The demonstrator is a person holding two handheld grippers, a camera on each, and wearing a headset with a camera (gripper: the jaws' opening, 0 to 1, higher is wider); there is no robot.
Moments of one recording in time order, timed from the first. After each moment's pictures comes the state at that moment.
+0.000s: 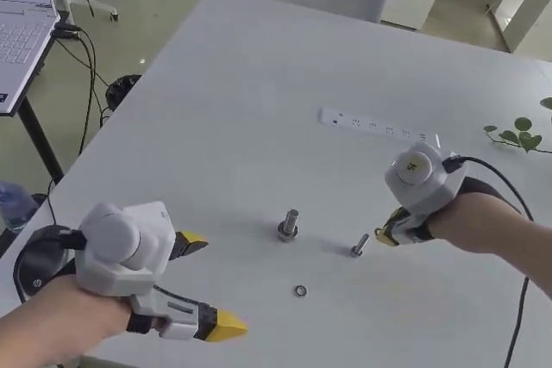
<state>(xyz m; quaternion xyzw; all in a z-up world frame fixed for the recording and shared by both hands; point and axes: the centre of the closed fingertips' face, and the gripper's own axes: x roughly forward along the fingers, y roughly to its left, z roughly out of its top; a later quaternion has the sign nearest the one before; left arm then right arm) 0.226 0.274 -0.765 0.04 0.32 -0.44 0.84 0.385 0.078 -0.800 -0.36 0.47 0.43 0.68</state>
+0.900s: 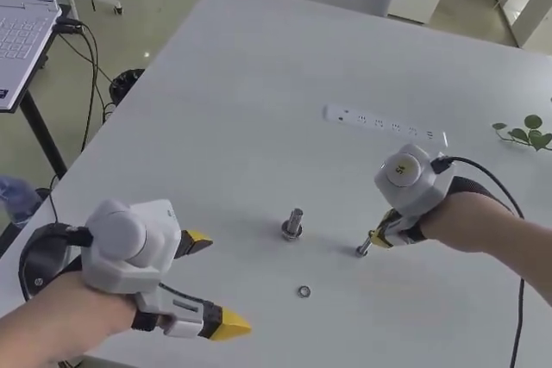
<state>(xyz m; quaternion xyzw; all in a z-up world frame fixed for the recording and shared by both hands) 0.232 0.273 -0.768 0.03 0.32 -0.44 0.84 0.384 0.089 -0.815 -0.38 0.48 0.44 0.66</state>
